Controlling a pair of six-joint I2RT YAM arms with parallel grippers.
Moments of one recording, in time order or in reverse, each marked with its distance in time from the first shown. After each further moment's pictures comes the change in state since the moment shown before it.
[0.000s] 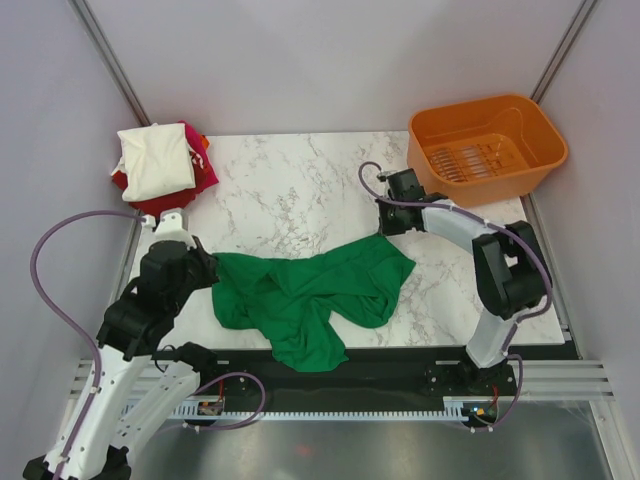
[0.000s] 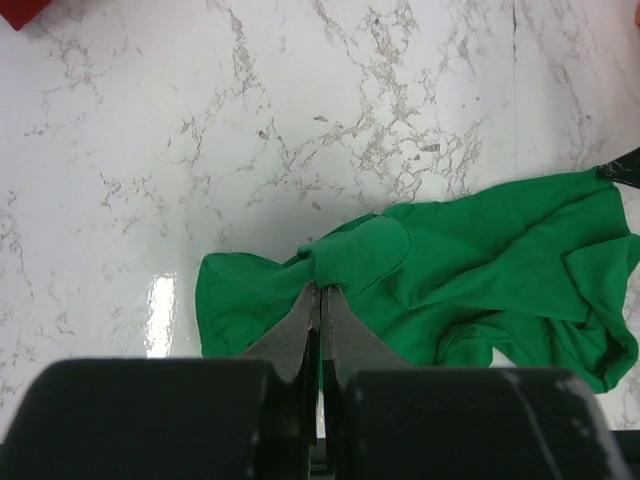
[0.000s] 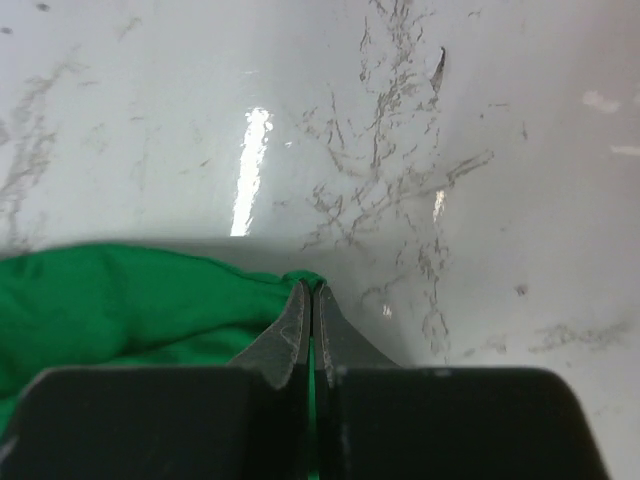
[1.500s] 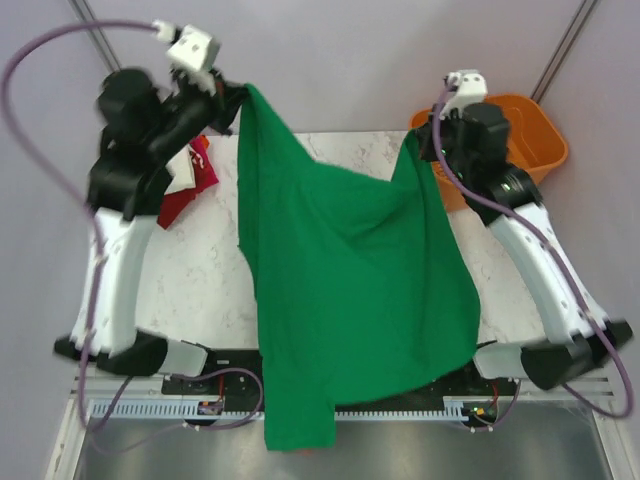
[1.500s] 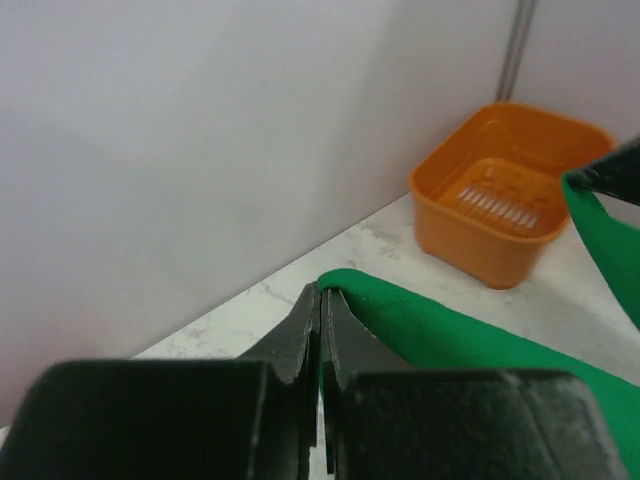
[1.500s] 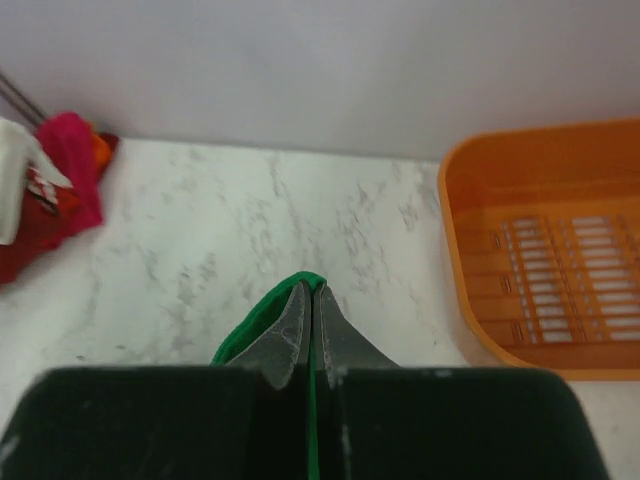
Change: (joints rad) left arm 0.060 0.721 1.121 0.239 0.560 0.574; right arm -0.013 -0.597 0.404 -0.143 0.169 -0.033
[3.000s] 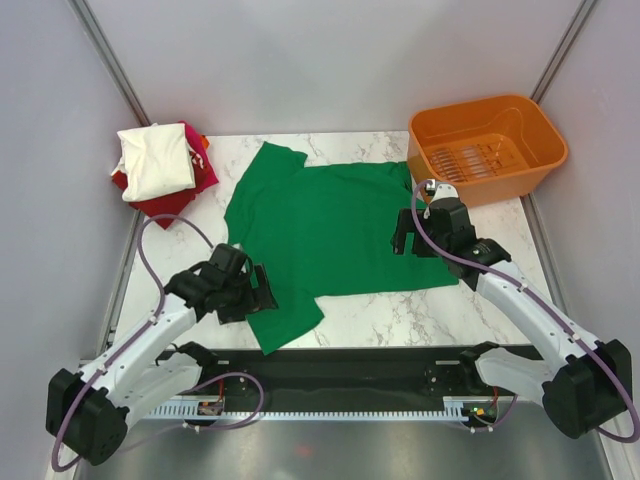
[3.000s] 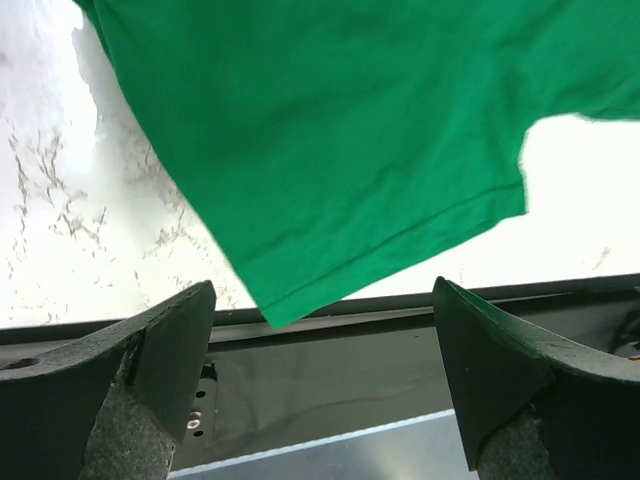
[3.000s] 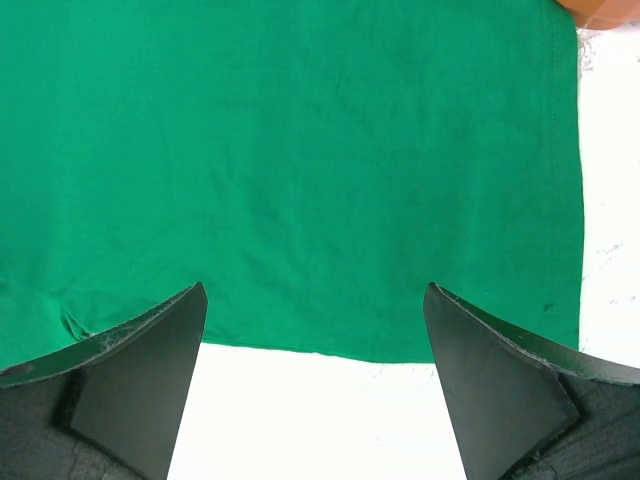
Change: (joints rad) left arm -0.151 -0.395 -1.378 -0.214 -0.213 -0.860; right arm 0.048 -0.146 -0.745 0.029 0.002 0.211
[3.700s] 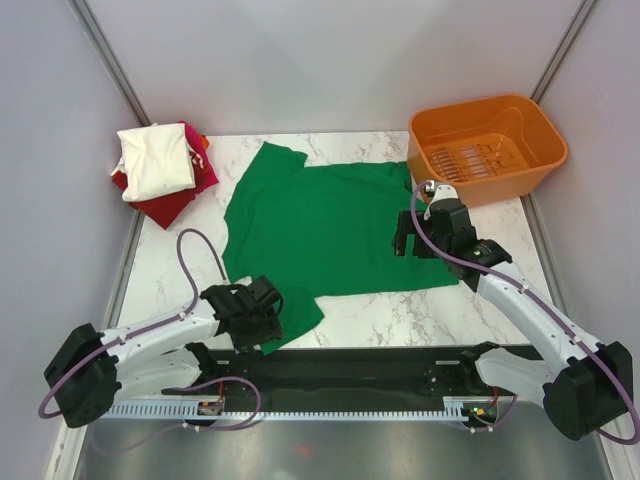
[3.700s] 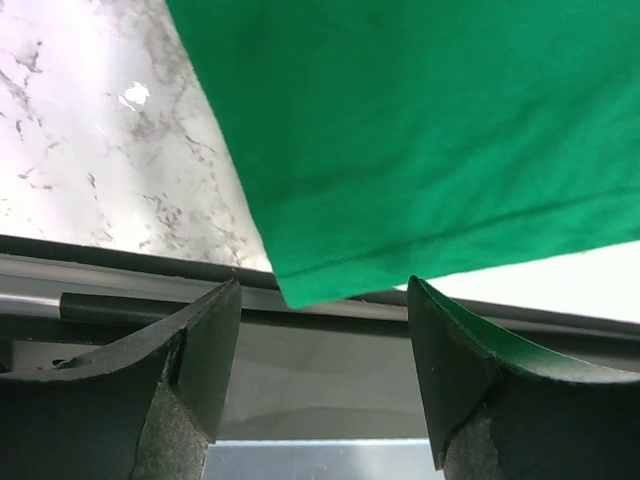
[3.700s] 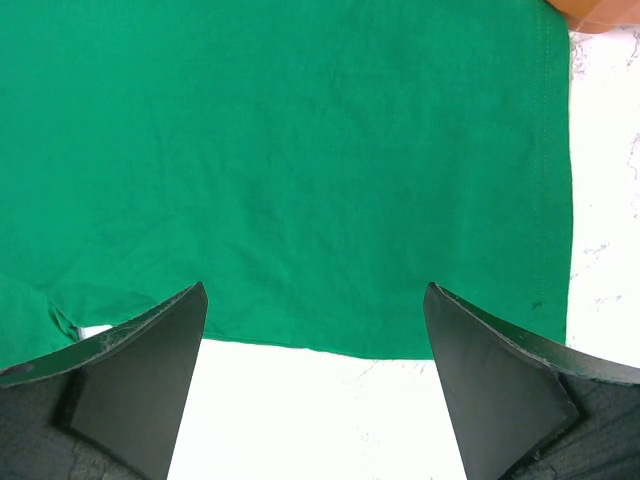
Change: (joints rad) left arm -0.374 0.113 -0.132 -0.003 -0.137 -0.469; right arm 0.000 -0.009 -0.002 -0.013 0.003 -0.030
